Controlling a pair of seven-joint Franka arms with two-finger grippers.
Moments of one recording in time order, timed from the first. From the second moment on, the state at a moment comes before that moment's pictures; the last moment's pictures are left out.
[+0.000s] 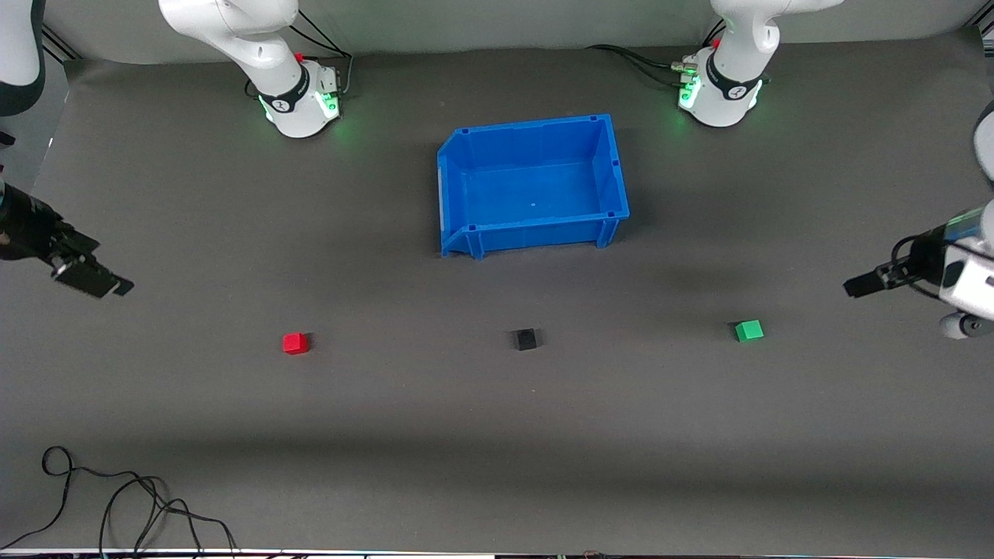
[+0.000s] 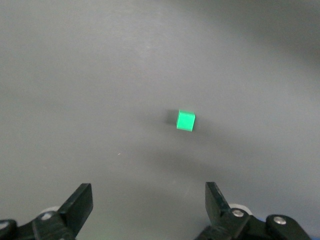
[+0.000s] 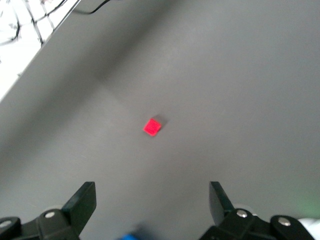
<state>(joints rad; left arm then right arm) 0.07 0.19 -0.01 -1.70 0.01 1.78 -0.38 0.06 0.15 -0.09 -1.44 0.08 1.60 0.88</state>
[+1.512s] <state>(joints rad) 0.07 0.45 -0.02 -1.98 -0.13 2.30 -1.54 0.05 0.45 -0.13 -1.88 0.57 2.20 1.03</state>
